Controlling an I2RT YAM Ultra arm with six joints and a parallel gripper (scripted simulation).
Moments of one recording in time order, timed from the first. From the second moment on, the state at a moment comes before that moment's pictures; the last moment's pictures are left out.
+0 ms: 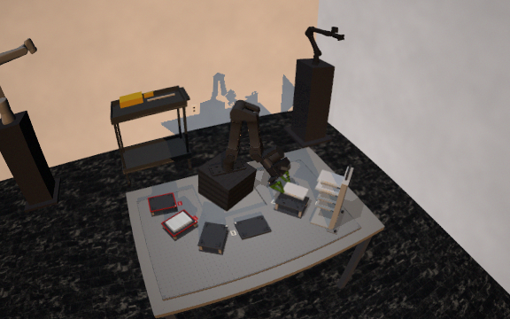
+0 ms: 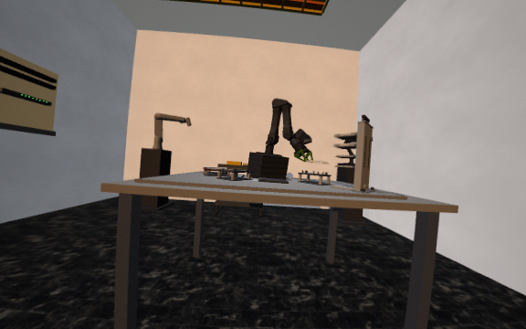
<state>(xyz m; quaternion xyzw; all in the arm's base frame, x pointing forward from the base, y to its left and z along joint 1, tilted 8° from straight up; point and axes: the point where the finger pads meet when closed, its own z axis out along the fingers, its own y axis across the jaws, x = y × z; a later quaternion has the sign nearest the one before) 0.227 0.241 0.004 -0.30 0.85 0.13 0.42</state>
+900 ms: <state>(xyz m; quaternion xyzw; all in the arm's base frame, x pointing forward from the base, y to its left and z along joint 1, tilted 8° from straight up) 0.245 0.255 0.006 -0.30 0.85 0.13 0.41</state>
